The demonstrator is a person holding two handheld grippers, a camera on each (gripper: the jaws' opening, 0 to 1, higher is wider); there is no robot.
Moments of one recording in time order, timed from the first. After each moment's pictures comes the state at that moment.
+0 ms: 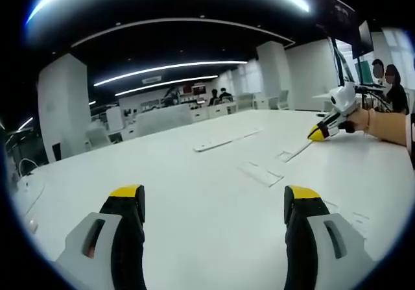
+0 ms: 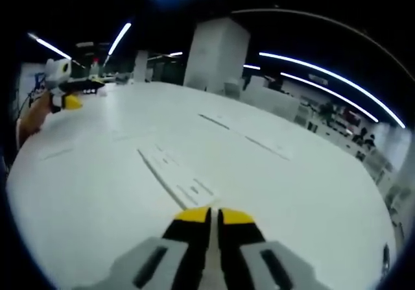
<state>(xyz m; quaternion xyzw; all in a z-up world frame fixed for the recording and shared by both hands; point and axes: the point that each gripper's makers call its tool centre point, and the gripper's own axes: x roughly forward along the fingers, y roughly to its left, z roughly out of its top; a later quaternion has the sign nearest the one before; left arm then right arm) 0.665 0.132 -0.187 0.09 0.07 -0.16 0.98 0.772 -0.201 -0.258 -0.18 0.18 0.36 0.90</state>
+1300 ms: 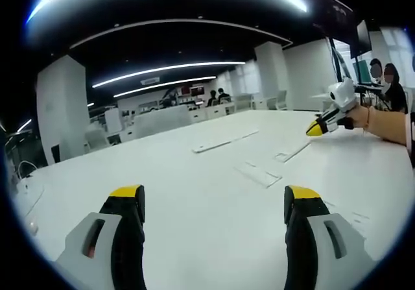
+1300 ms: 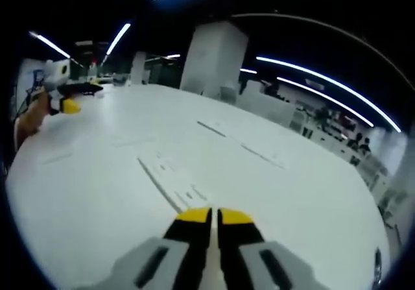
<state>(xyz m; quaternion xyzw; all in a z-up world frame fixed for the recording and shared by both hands) 0.664 0.128 -0.186 0.10 0.06 -0.17 0.98 0.766 -0.200 -0.240 -0.19 0.16 0.34 0.91</state>
